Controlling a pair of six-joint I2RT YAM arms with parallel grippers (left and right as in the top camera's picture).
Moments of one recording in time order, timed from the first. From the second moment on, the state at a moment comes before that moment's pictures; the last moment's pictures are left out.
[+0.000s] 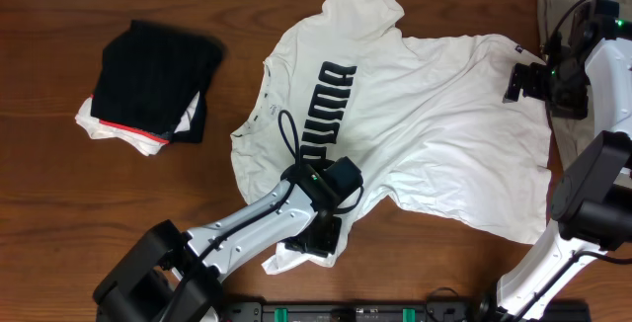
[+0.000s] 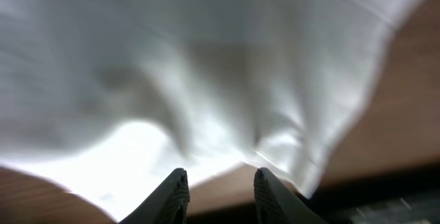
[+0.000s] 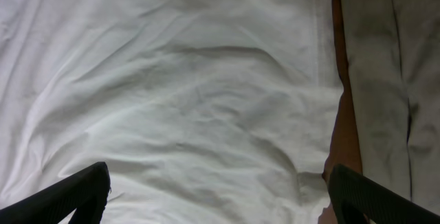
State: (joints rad) left arm -0.86 1.62 0.92 -0.98 0.18 -0.61; right arm -0.30 2.05 1.77 -1.22 -0.08 0.01
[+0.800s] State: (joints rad) left arm -0.72 1.72 0.90 -0.94 -0.09 -0.70; right arm -0.30 2.05 1.77 -1.22 -0.07 0.01
